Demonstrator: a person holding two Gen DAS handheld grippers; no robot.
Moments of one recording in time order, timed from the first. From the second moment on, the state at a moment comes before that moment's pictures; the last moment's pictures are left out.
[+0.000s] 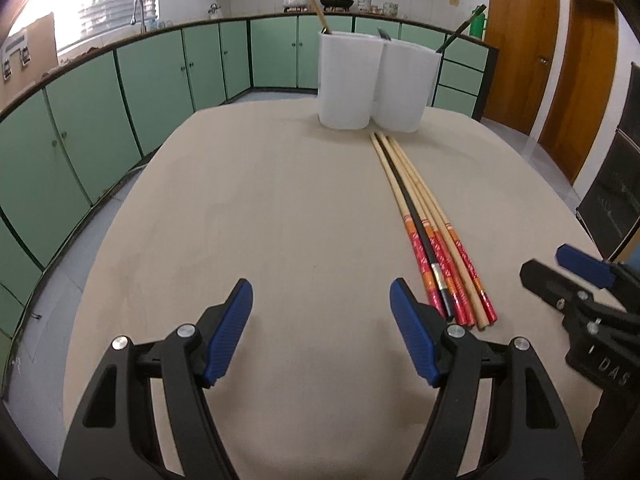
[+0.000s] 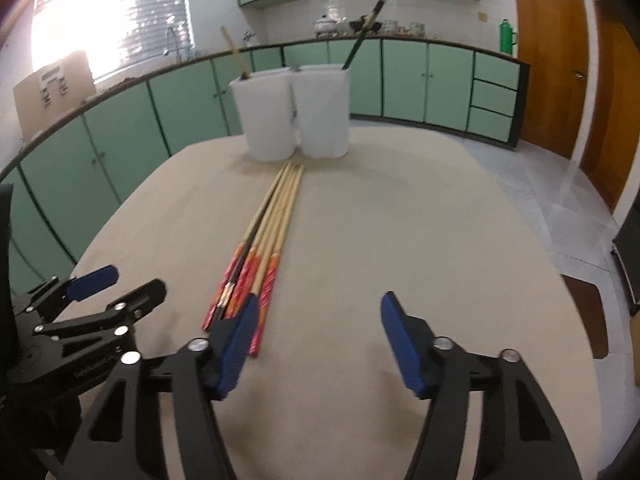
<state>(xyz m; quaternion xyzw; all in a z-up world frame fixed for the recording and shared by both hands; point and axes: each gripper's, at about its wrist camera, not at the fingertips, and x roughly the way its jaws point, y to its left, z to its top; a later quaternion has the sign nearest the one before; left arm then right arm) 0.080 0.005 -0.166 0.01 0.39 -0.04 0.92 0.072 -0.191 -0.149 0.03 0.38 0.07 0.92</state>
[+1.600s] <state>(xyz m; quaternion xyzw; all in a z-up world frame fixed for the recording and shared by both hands) 0.084 -0.027 -0.171 0.01 0.41 -0.09 0.91 0.083 -0.207 -0.165 0.02 0.42 0.05 0.91</state>
